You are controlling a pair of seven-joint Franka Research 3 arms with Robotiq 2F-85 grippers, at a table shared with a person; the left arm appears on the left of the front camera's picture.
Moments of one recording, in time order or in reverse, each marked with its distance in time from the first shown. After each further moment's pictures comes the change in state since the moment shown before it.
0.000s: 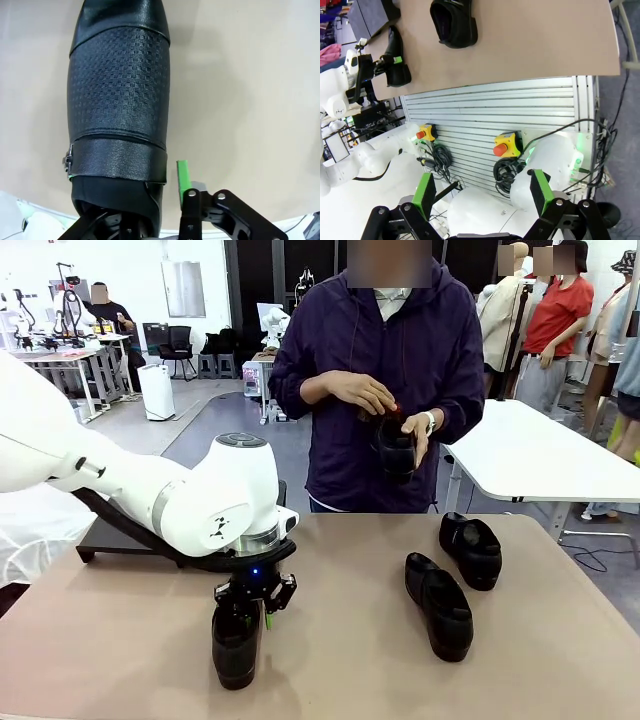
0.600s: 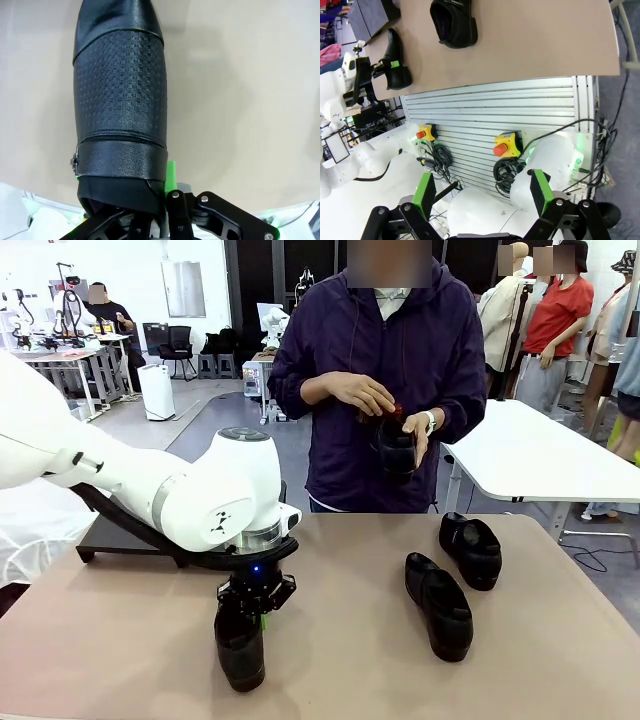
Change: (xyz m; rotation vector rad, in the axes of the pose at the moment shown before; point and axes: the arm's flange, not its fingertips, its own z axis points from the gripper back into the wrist) left arm -0.012 -0.003 0.018 0.009 0.013 -0.041; right arm 0.000 0.000 0.000 0.000 0.000 0.000
